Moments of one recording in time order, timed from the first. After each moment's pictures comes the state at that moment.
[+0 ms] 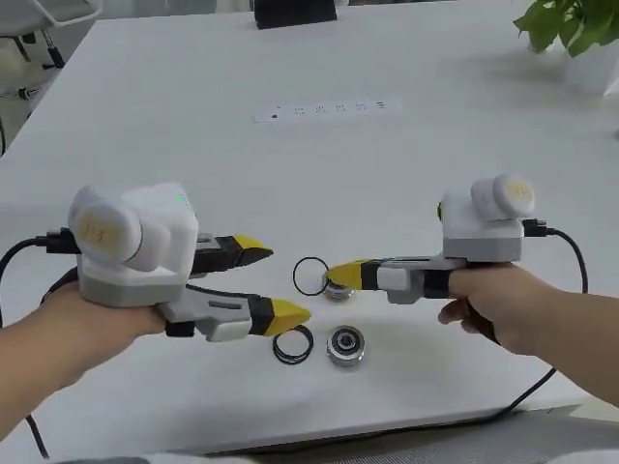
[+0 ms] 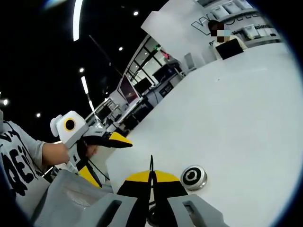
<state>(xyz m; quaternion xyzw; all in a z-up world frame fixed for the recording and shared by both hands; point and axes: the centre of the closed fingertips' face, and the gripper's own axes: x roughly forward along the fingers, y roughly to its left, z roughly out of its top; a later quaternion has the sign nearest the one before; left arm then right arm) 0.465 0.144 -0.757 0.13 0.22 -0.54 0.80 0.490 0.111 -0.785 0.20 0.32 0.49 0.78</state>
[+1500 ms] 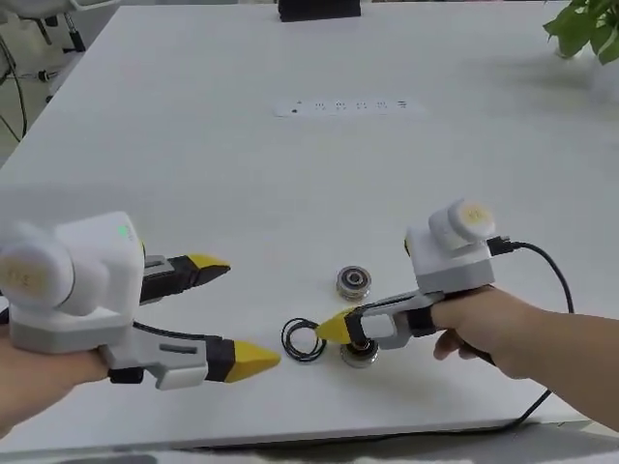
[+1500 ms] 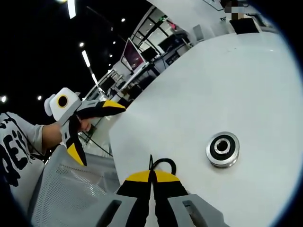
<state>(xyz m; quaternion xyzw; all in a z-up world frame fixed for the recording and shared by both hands) 0.440 0.190 -0.765 0.11 0.24 -0.50 0.82 0.447 0.142 -0.830 0.13 0.42 0.54 0.72</state>
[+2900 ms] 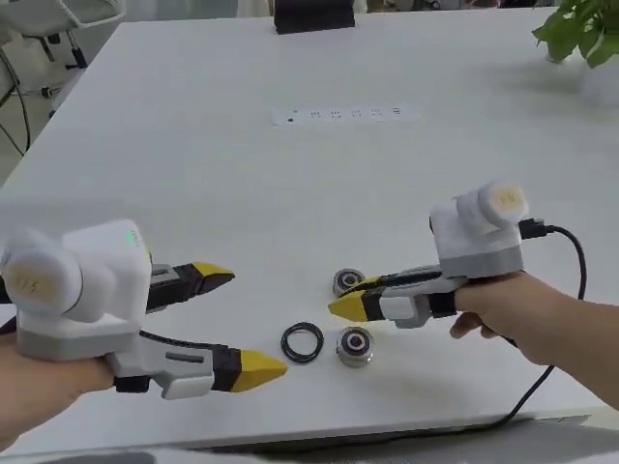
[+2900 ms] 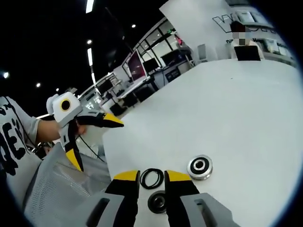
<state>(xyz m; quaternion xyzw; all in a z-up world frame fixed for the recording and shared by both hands) 0.429 0.180 -0.752 0.11 0.24 -0.50 0.82 0.463 0.111 -0.792 0.07 0.34 0.53 0.78</state>
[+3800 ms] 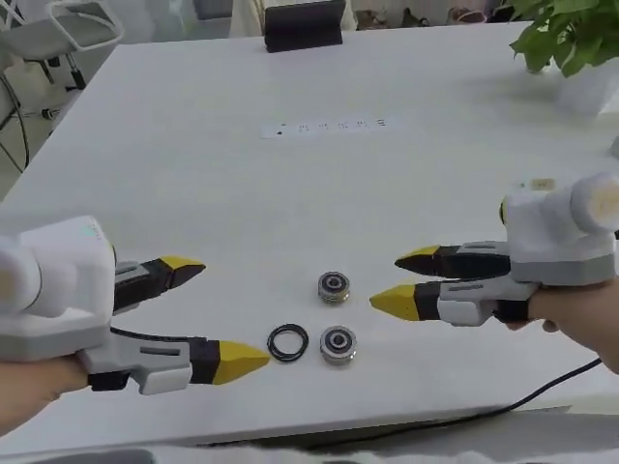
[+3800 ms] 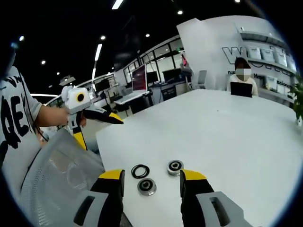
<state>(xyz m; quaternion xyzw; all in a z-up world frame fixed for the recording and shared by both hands) 0.424 0.184 -0.732 0.09 0.23 -0.46 0.85 0.441 0.044 -0.744 -0.01 0.25 0.50 0.83</state>
